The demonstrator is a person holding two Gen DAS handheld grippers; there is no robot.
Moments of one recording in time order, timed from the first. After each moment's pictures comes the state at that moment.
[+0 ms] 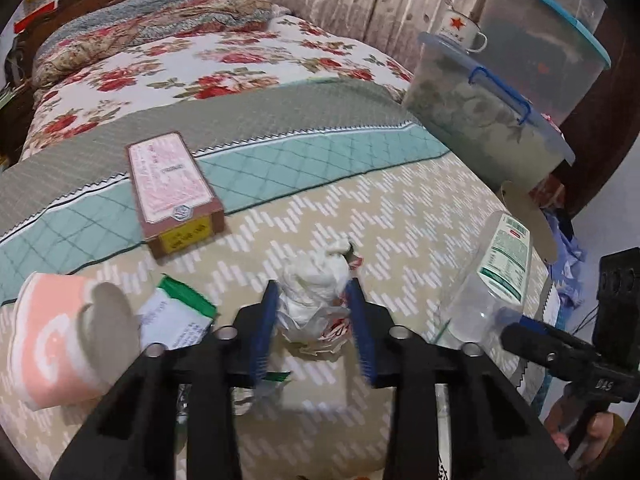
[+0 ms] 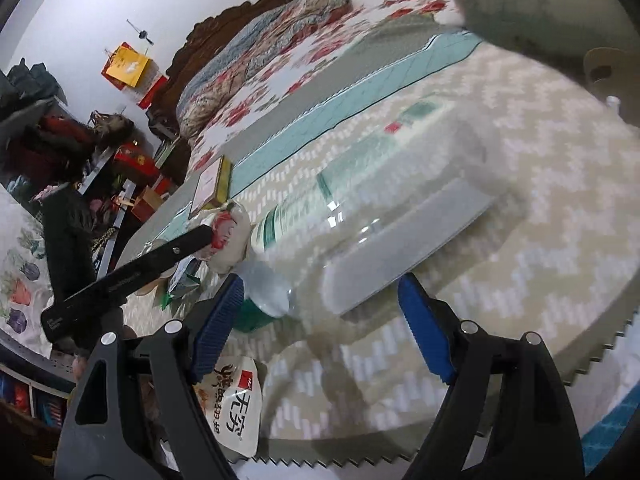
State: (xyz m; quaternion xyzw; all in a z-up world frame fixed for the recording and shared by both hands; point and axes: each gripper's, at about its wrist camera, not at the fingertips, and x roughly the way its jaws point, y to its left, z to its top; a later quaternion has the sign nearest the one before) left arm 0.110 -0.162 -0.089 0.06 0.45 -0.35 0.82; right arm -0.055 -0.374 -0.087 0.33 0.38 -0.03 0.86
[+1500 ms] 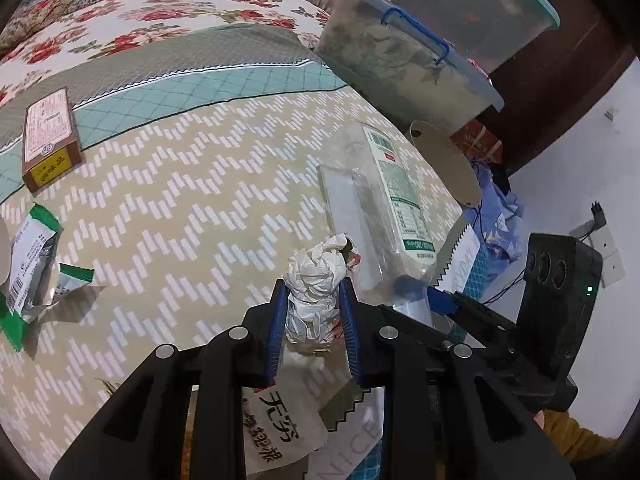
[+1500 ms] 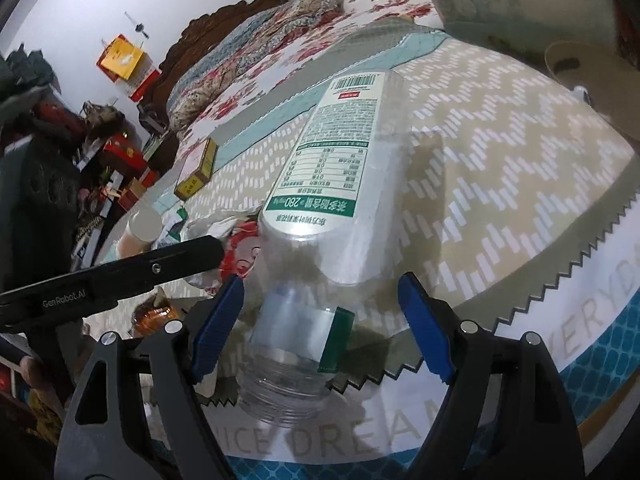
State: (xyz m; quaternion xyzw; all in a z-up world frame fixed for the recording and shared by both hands) left arm 0.028 -0.212 -0.085 0.04 0.52 -0.45 0.72; right arm -0.088 -0.372 -0.101 0.30 0.39 -0.05 0.87
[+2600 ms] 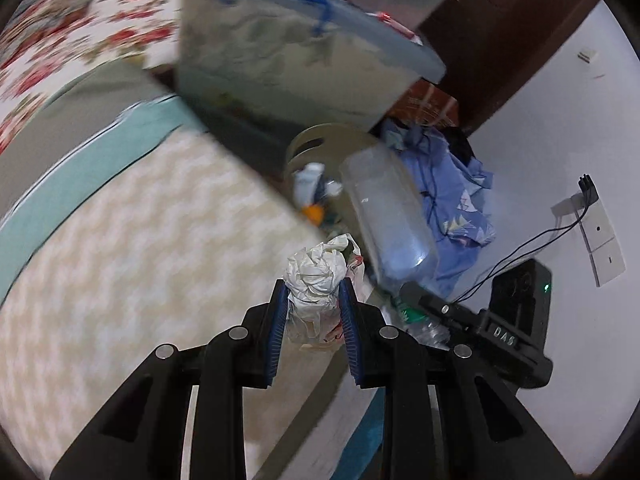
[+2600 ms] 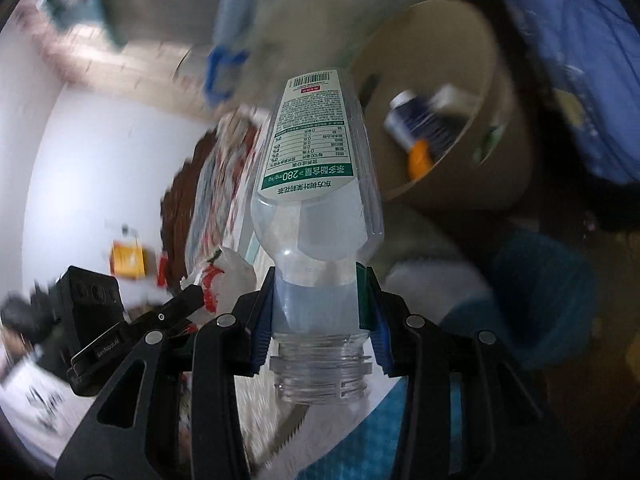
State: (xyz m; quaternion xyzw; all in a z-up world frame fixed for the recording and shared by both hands) left arm 0.011 -0.462 -0.041 0.12 0.51 -0.54 0.66; right arm -0.212 -0.606 -0.135 0.60 0.19 -0.13 0.77
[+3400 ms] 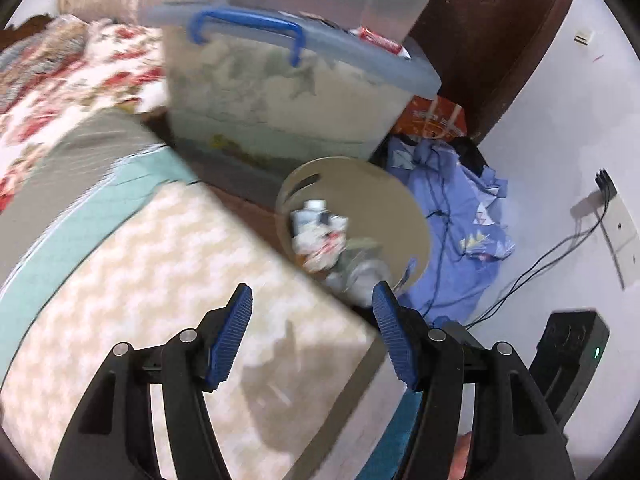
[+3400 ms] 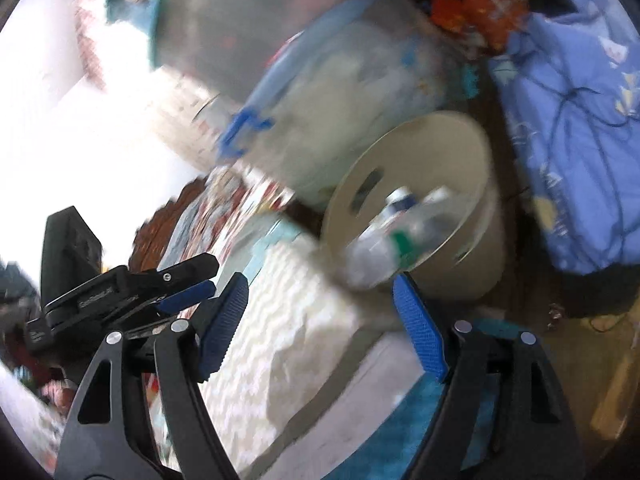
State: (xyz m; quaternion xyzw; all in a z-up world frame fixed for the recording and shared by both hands) left arm 0.000 -0.461 -0.032 0.15 0.45 -0.53 0.71; right arm -0.219 -0.568 -0.094 0.46 0.13 -0.22 0.85
